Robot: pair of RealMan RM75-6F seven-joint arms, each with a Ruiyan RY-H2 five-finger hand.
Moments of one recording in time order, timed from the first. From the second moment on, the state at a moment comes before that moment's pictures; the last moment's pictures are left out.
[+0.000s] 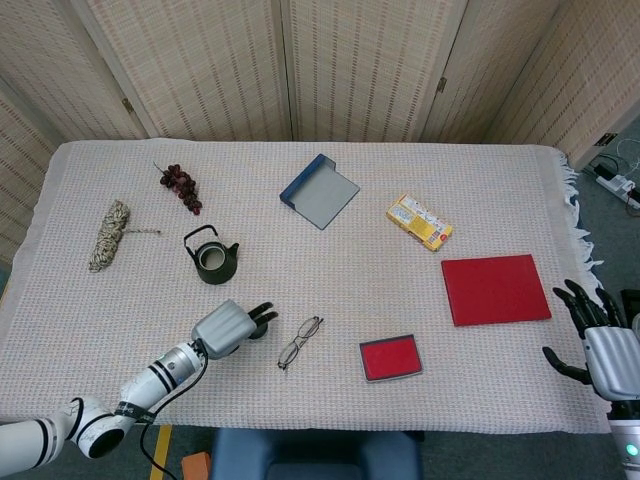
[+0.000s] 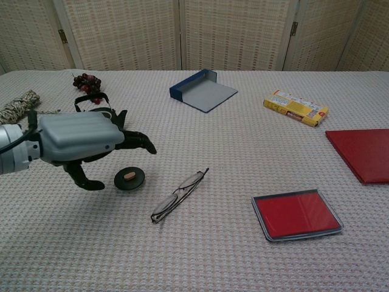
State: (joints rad) left arm -0.73 -1.43 -0.09 -1.54 1.49 0.76 0.44; right arm 0.06 -1.09 0.04 -1.56 -1.52 1.48 0.13
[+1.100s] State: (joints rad) left arm -0.80 -1.55 -0.05 -1.44 1.27 0.77 0.56; right arm 0.04 -1.10 0.04 -1.53 -1.51 1.48 0.17
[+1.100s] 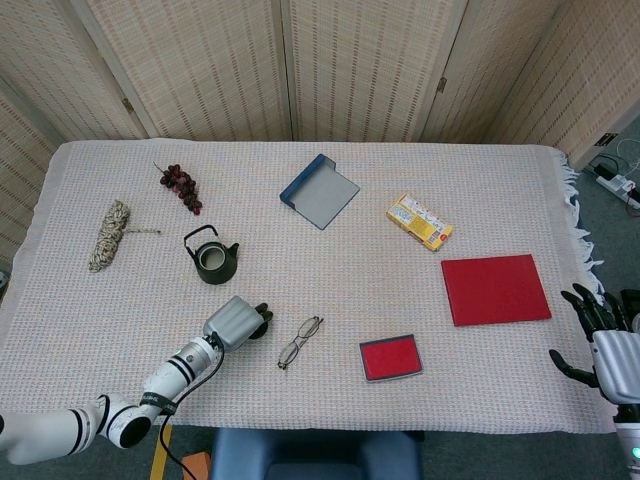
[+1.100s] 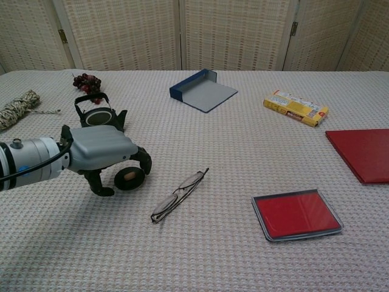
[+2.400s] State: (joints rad) left arm -0.86 -1.47 -0.19 -1.34 1.14 0.81 0.36; right arm 0.04 -1.10 0.04 -1.54 -1.50 1.48 0.15
